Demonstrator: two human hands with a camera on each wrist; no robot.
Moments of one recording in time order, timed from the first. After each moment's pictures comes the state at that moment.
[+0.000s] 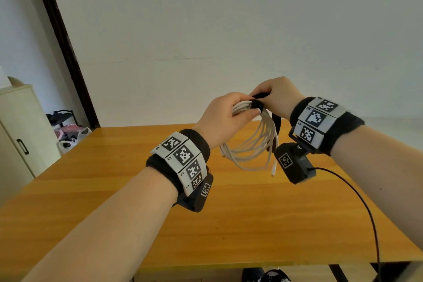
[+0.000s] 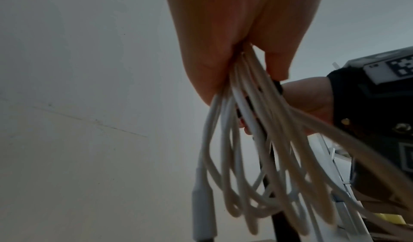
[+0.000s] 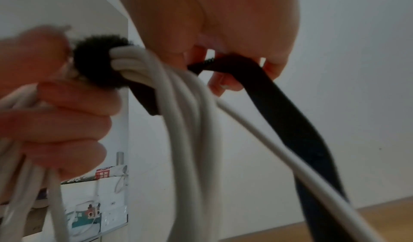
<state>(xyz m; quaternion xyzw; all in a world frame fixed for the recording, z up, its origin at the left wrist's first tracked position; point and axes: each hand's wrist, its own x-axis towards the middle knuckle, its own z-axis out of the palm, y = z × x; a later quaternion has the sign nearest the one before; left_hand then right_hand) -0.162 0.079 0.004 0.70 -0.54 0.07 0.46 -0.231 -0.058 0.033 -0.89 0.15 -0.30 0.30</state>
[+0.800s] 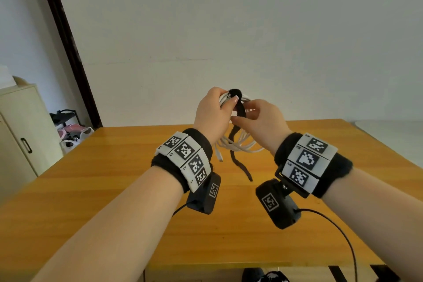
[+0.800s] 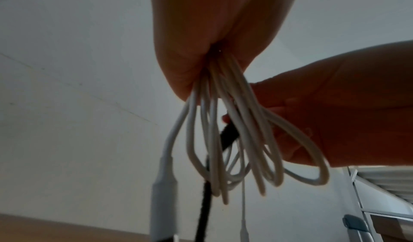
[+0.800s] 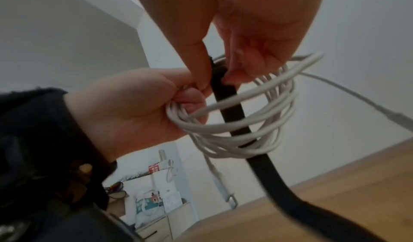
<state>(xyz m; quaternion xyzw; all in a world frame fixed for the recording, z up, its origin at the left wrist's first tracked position) -0.146 0.071 -0.001 0.75 -0.40 0.12 0.51 -0.236 -0.011 -0.007 -0.84 0.18 -0.32 0.39</state>
